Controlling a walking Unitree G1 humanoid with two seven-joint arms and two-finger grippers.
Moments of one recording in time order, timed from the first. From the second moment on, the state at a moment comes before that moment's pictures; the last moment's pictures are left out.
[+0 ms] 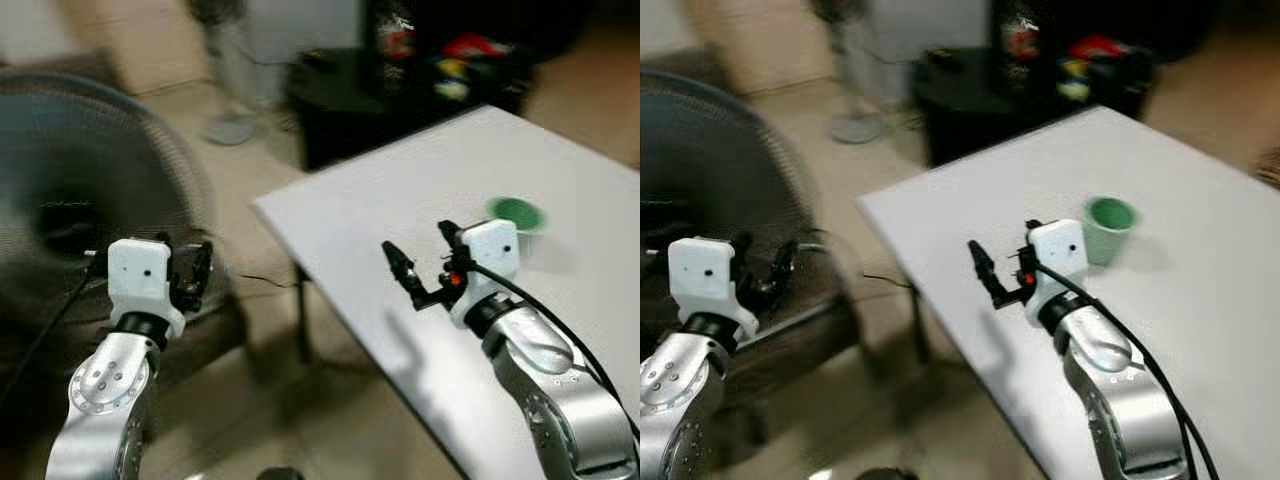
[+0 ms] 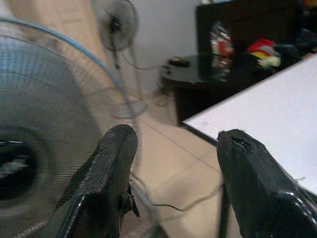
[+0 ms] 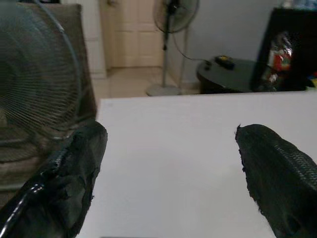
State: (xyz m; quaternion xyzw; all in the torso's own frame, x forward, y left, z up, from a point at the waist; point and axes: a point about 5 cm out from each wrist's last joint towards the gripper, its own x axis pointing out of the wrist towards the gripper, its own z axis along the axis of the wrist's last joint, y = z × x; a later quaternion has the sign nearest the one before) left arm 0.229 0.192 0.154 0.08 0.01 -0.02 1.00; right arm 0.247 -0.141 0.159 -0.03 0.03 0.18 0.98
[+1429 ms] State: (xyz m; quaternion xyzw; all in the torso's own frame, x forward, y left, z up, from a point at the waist) left arm 0.222 0.200 0.152 0.05 0.04 0.01 1.00; right arm 0.250 -0.139 0.158 -0.03 -0.01 0.18 0.98
